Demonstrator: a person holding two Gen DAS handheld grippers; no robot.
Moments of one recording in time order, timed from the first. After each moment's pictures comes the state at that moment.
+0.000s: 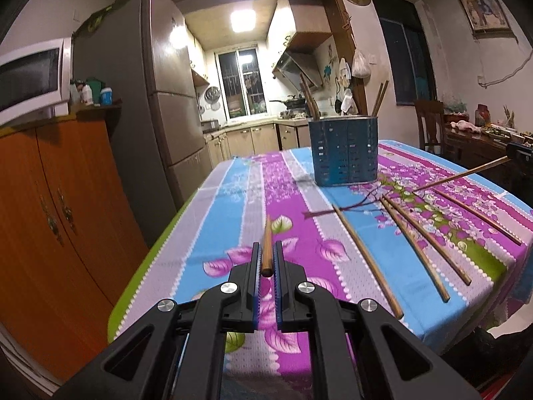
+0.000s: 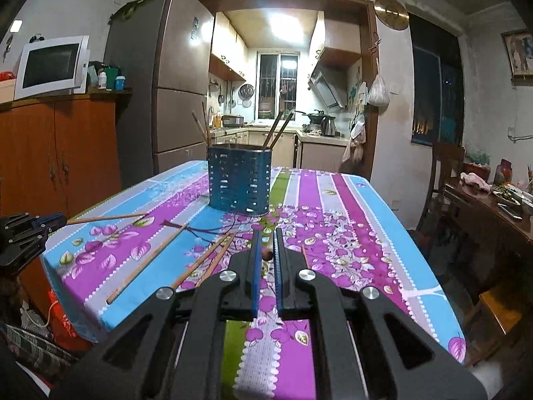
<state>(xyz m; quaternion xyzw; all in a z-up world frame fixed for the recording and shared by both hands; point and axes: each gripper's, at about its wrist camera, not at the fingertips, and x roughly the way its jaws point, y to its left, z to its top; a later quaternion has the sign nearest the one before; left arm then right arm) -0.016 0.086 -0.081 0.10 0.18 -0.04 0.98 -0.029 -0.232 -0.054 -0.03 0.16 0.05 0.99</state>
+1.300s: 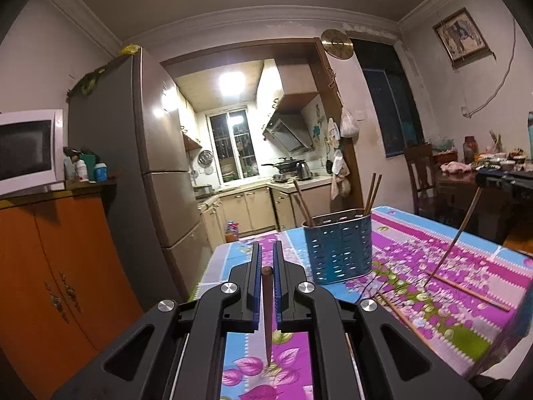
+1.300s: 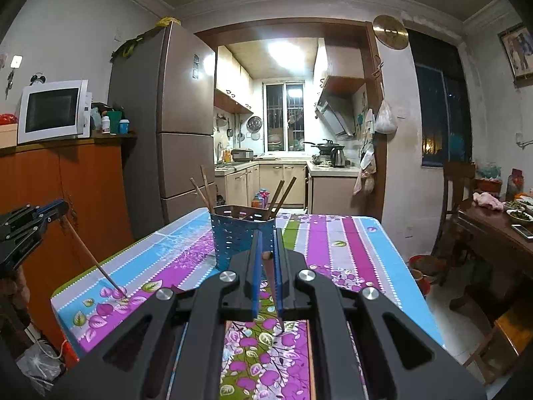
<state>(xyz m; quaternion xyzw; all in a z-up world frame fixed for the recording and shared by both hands) -0.001 0.070 0.018 0.12 0.05 -0.08 0.99 0.011 -0.248 0.015 0.00 0.10 0.08 0.99</state>
